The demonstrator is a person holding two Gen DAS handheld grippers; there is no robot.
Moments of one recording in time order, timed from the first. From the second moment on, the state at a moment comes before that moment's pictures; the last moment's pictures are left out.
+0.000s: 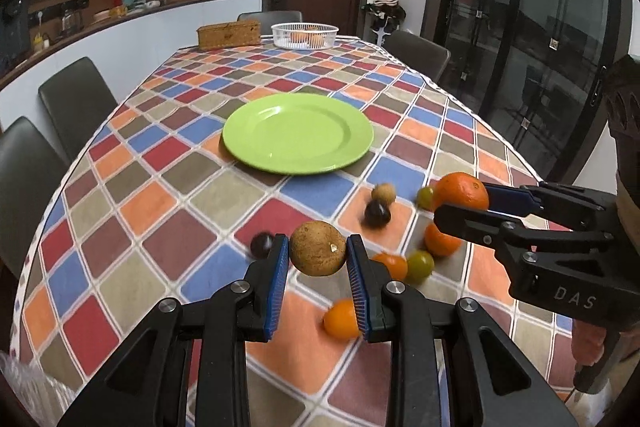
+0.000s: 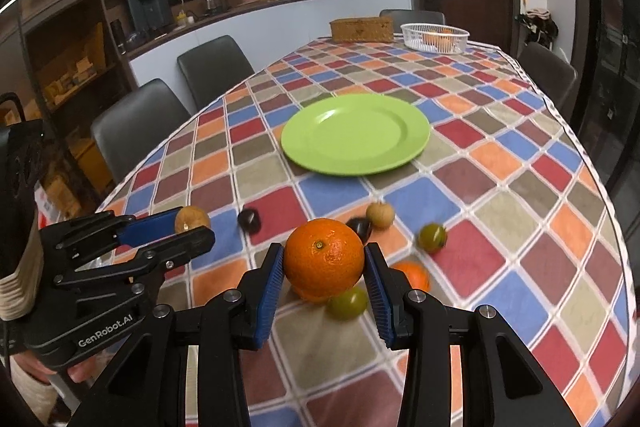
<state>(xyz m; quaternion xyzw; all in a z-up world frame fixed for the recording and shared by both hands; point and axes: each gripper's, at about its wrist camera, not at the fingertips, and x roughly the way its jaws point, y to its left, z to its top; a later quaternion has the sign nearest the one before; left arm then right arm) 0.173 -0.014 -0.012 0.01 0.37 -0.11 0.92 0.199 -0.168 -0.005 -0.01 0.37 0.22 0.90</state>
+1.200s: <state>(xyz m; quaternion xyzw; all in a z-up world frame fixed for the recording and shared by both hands) 0.372 -0.001 -0.059 -0.02 0.45 -0.12 0.88 0.403 -0.145 -0.051 -0.03 0.47 0.22 0.86</state>
